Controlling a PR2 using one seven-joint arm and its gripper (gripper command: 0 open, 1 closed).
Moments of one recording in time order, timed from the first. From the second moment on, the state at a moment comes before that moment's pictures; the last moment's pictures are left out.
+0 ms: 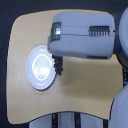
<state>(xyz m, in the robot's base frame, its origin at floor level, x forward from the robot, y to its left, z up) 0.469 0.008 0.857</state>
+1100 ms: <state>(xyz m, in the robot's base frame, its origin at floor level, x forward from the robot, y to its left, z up) 0.460 0.136 0.764</state>
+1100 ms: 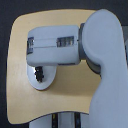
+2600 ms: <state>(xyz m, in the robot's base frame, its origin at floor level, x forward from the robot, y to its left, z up) 0.472 0.123 0.737</state>
